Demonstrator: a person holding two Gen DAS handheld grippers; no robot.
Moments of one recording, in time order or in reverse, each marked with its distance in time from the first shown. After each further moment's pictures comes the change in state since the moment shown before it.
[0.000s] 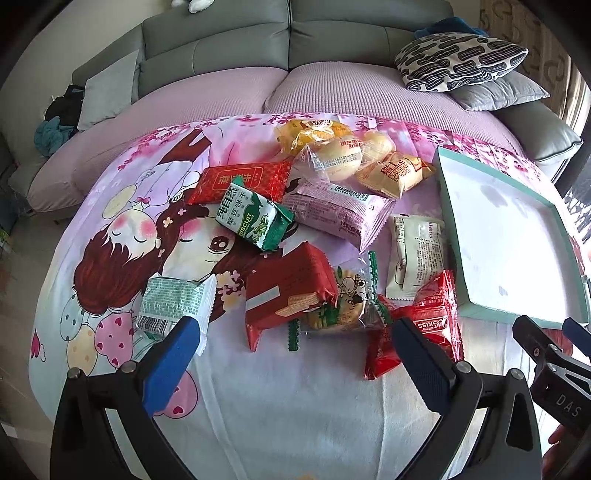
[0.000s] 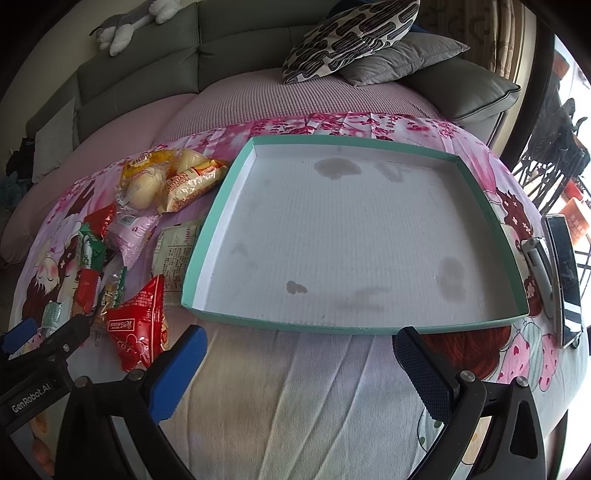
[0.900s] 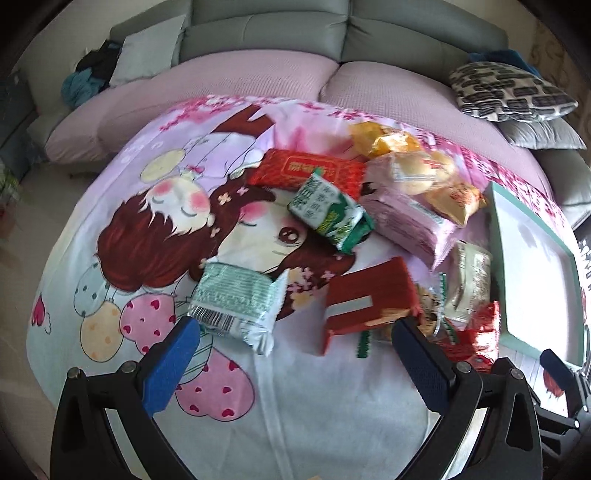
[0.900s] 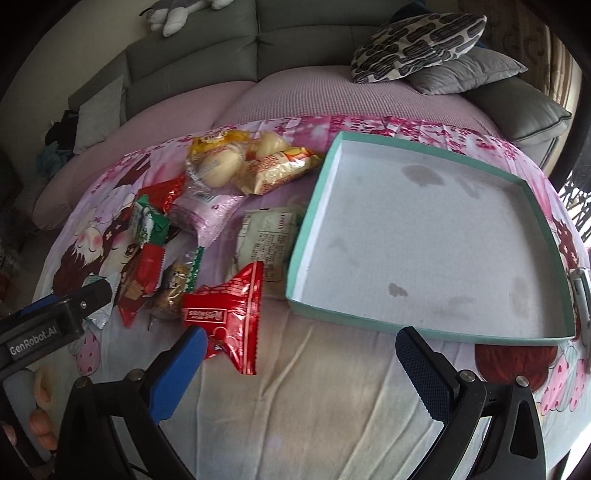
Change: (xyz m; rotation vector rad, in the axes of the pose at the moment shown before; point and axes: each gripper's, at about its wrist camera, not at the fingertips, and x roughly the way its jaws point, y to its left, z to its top) left arm 0.011 0.067 0.006 -0.187 0.061 0.011; right arm 0.006 0.065 -0.001 -0.125 0.005 0.155
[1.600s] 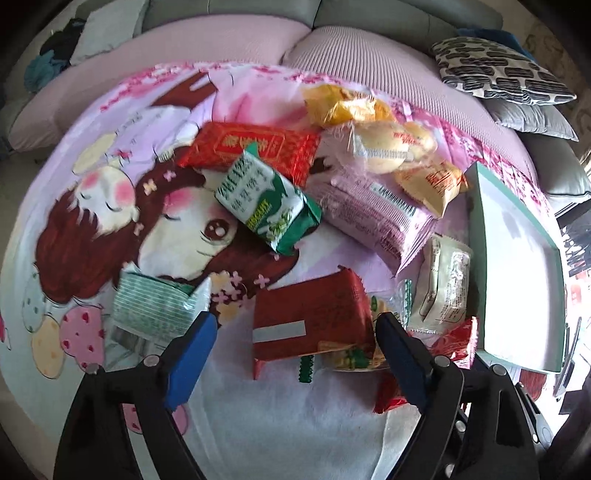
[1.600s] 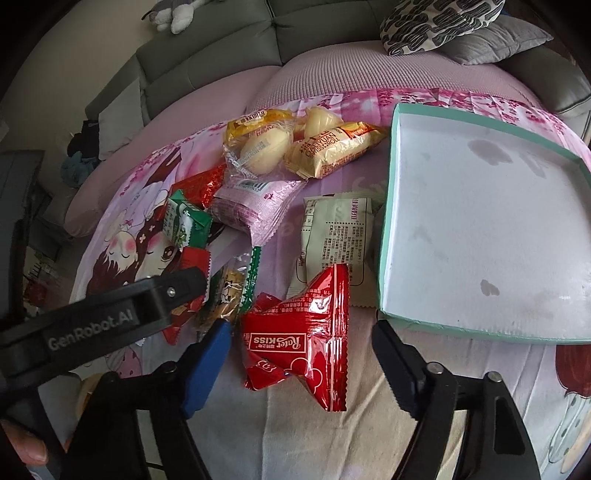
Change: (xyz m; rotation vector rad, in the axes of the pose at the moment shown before) left arm 0.041 -0.037 0.024 0.018 0.157 -0.125; right arm 0.036 0.025 0.009 0.064 0.069 0.181
